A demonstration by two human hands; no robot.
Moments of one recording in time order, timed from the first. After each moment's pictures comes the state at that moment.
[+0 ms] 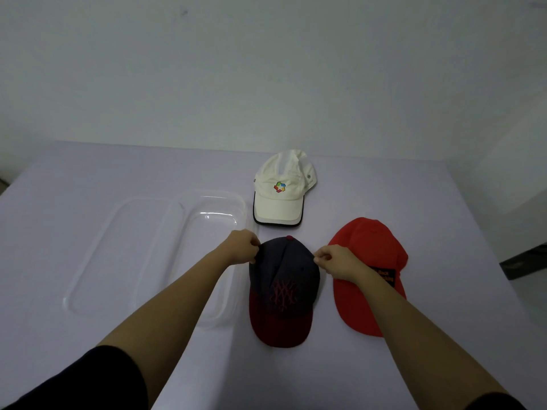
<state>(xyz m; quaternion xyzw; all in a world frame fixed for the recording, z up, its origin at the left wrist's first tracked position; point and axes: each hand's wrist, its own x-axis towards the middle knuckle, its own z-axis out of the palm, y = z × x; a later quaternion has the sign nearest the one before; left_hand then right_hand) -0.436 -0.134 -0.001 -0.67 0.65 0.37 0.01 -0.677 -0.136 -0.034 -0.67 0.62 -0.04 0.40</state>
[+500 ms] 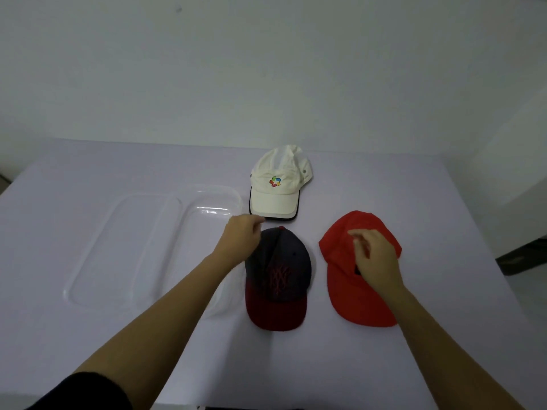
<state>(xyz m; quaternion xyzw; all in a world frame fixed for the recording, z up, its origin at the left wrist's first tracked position) -0.464 -0.103 0.036 -0.67 0.67 0.23 -0.20 -0.732 -0.090 -0.010 -0.66 0.64 -0.34 0.19</state>
